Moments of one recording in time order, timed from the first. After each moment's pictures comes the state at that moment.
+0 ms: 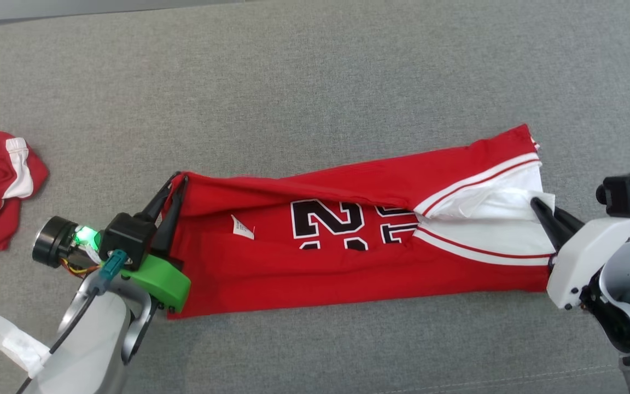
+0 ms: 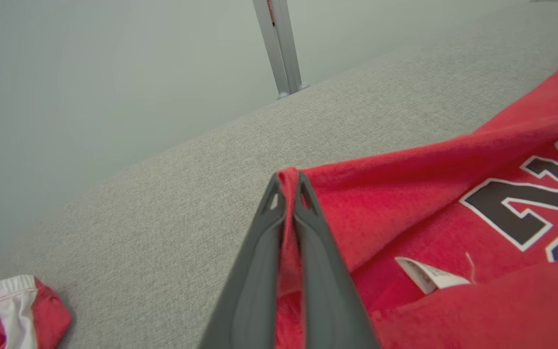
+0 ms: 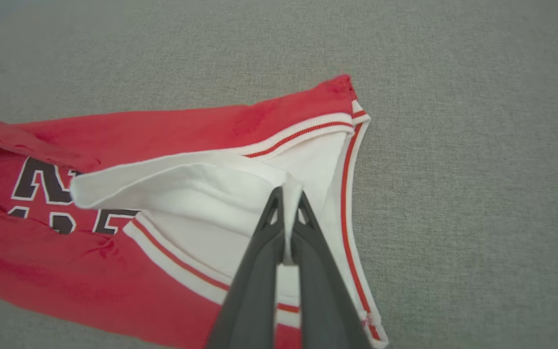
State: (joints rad) left arm -0.45 0.36 -0.48 0.40 -0.24 -0.05 -0.26; right arm -0.18 -0.33 0.03 -0.06 0.42 0.13 0.49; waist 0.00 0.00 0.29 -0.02
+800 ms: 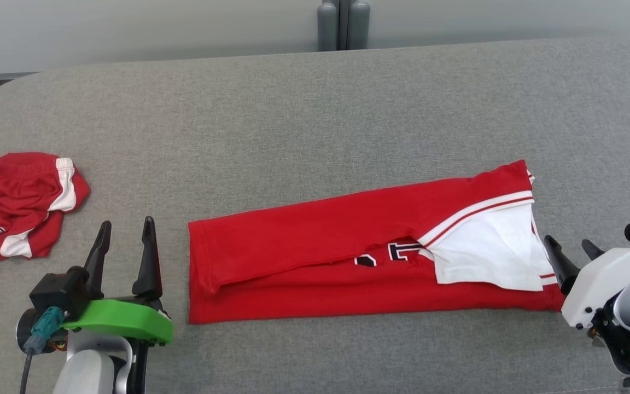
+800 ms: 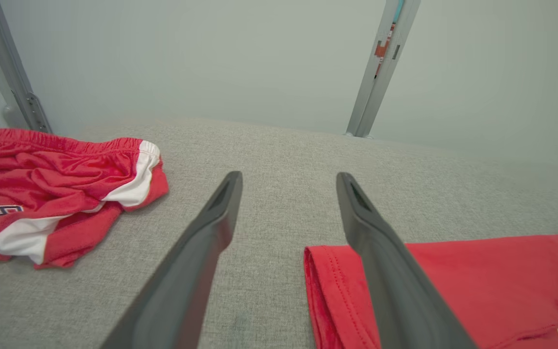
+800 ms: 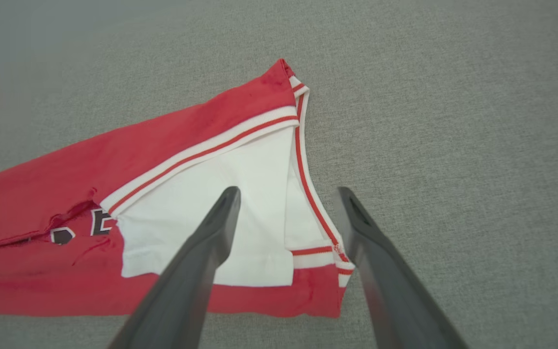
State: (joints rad) left arm -0.19 0.13 -0.07 0.34 -0.36 -0.11 -0.26; right arm -0.08 -0.15 -0.18 -0.02 0.34 0.13 0.55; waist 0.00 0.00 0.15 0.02
